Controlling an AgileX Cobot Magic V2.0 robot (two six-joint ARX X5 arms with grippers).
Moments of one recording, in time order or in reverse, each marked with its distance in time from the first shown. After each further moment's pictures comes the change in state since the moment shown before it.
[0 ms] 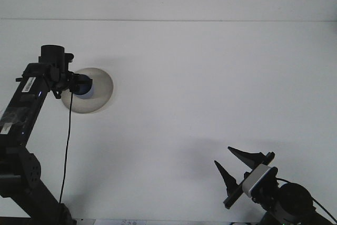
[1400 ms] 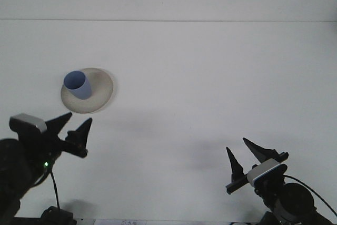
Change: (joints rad) left arm -0.356 -1.199 -0.544 0.127 0.181 -0.280; right arm 0.000 0.000 0.000 0.023 0.250 0.035
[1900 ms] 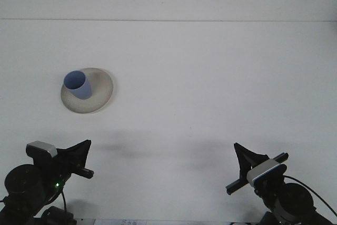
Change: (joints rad) left arm -0.026 -0.233 -0.331 0.057 -0.001 -0.088; right arm 0.000 0.000 0.000 -0.016 0.000 0.007
